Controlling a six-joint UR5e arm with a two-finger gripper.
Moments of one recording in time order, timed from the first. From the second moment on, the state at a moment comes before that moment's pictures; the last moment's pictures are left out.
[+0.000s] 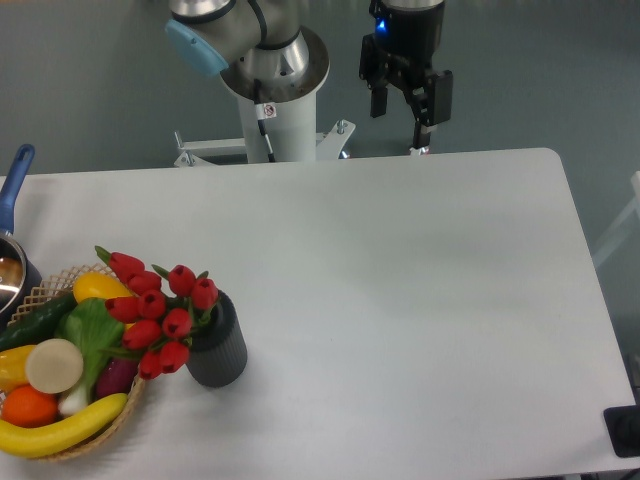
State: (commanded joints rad) arm 2.77 -1.36 -1.83 -1.26 1.28 1.65
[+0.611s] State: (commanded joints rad) arm 2.74 -1.39 -1.83 -1.24 1.21 1.41
